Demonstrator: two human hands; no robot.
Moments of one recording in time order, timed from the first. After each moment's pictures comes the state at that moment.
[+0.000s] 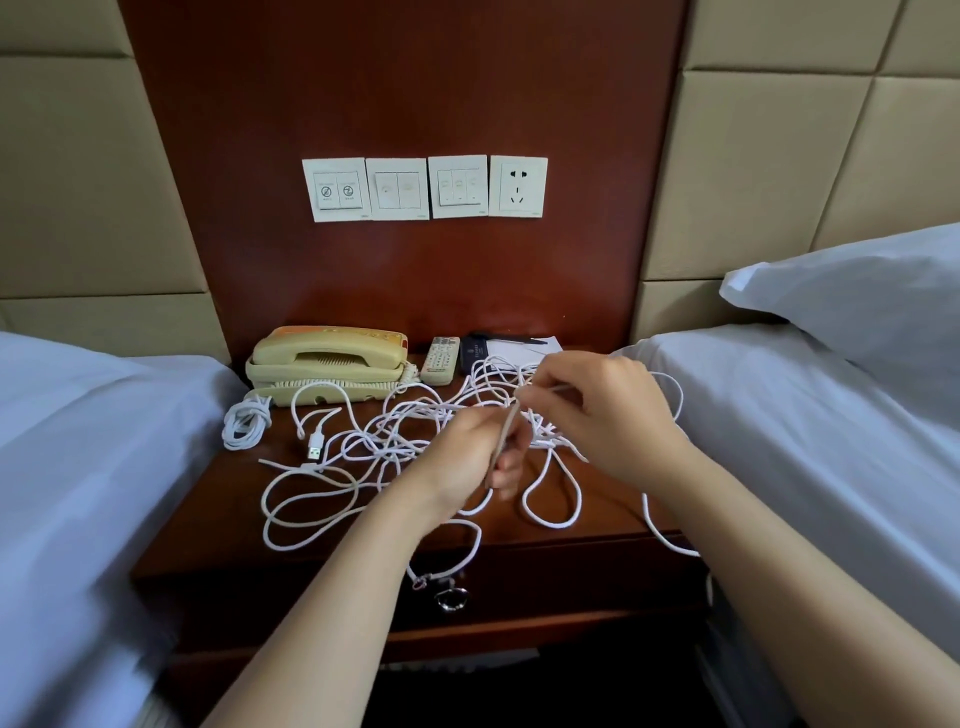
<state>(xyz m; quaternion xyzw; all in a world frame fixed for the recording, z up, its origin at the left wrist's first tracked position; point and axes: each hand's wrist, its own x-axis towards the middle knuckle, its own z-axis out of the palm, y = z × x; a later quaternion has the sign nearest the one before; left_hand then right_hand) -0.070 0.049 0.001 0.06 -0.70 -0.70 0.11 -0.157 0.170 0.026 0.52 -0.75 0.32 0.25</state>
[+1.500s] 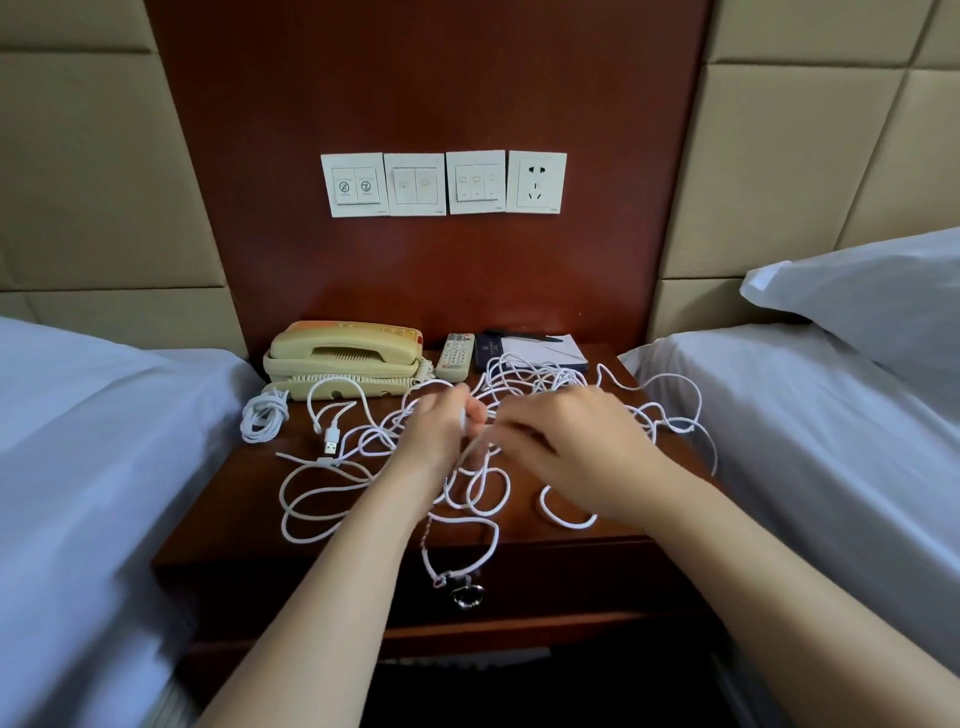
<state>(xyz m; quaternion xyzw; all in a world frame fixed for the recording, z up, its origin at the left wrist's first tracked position) -0.077 0.013 -0.010 0.22 -0.67 -0.66 0.24 -0.126 0.154 0.022 0.61 -0.72 0.24 0.22</state>
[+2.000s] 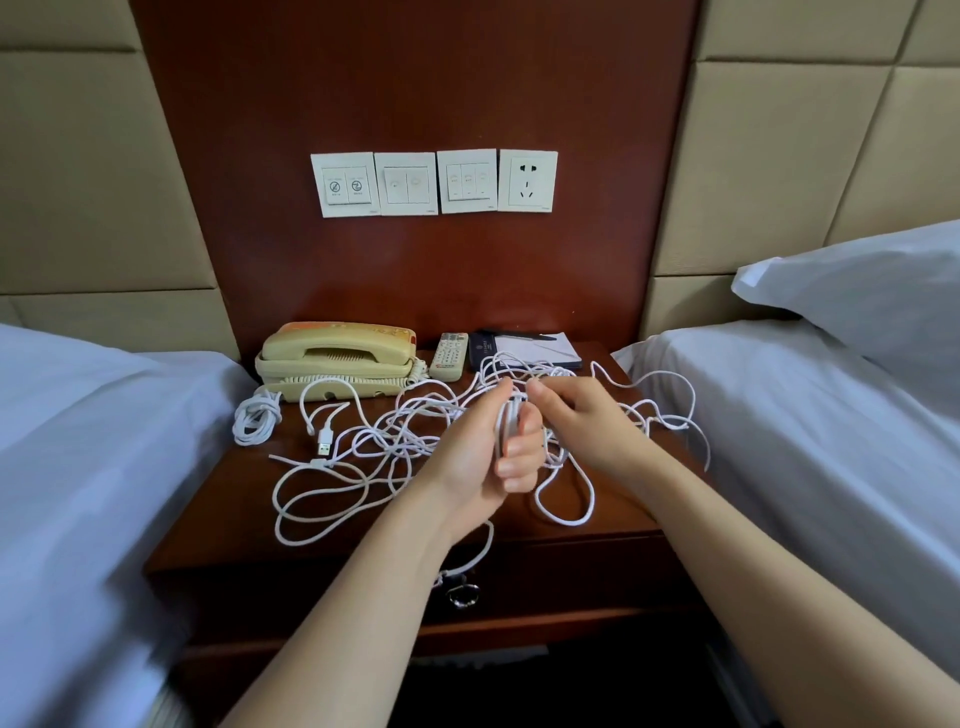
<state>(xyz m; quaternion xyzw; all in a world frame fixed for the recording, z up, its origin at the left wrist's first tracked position) -0.067 0.053 0.003 0.03 -0.53 -0.85 0.05 -0.184 0.139 -0.012 0.48 -0.73 0.49 -0.02</state>
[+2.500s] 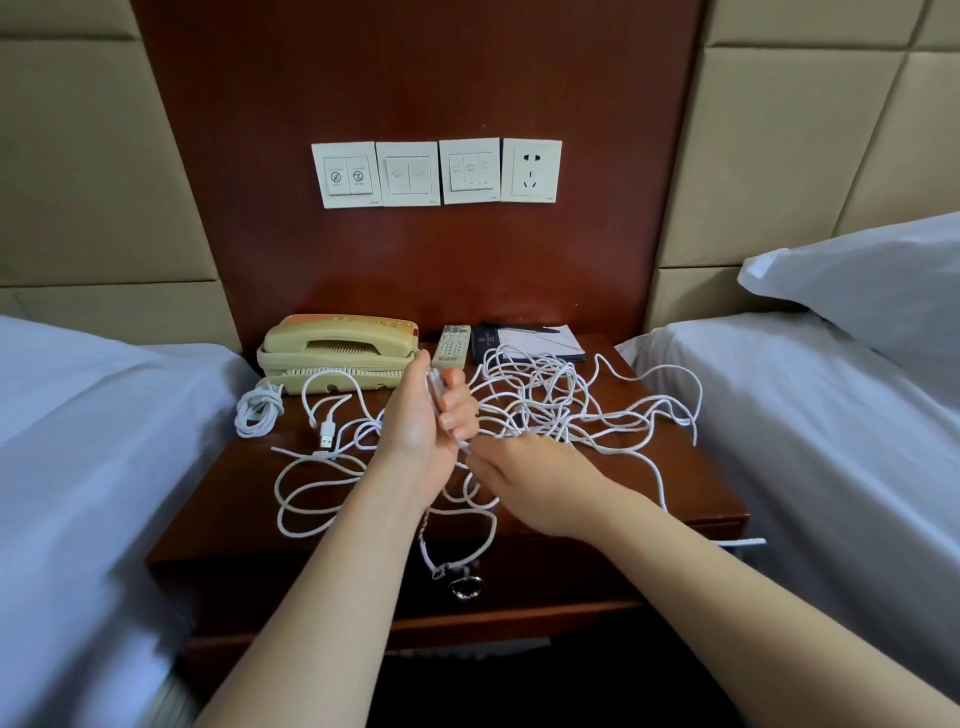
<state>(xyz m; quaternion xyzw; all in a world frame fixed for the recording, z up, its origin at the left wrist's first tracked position) -0.069 0.022 0.006 0.12 -0.42 -0.87 0.24 -0.130 0.128 -0.023 0.56 -0.81 0.15 0.01</state>
